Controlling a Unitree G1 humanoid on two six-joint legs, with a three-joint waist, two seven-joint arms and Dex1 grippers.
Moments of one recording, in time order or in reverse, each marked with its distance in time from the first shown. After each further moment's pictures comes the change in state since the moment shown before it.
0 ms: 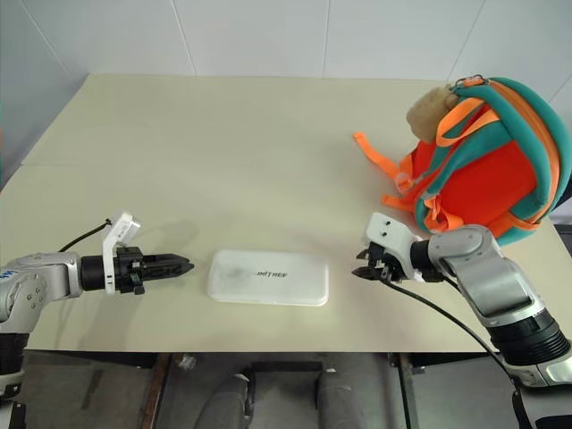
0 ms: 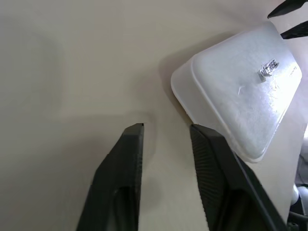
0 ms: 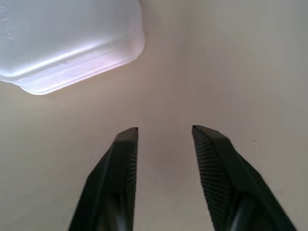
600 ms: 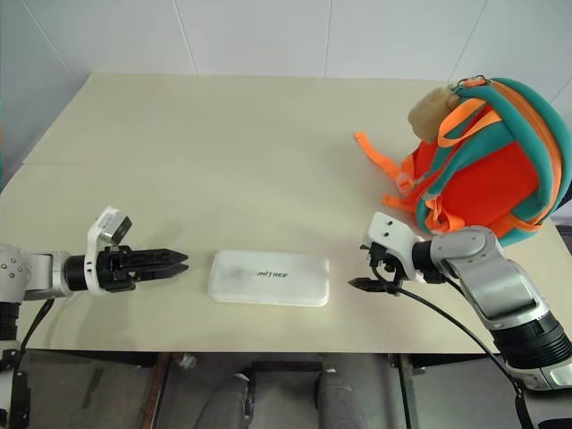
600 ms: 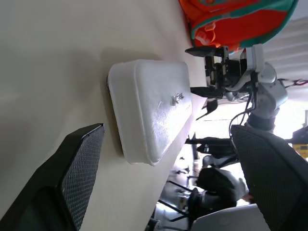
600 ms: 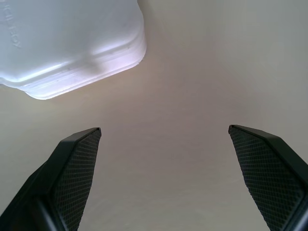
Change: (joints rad) left arm -0.188 -0.022 0.017 0.353 -0.209 0.472 -0.109; right arm 0.018 0.002 -0.004 -0.026 0.027 0.004 -0.025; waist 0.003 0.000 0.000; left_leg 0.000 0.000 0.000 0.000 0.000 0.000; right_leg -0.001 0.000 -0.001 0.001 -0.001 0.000
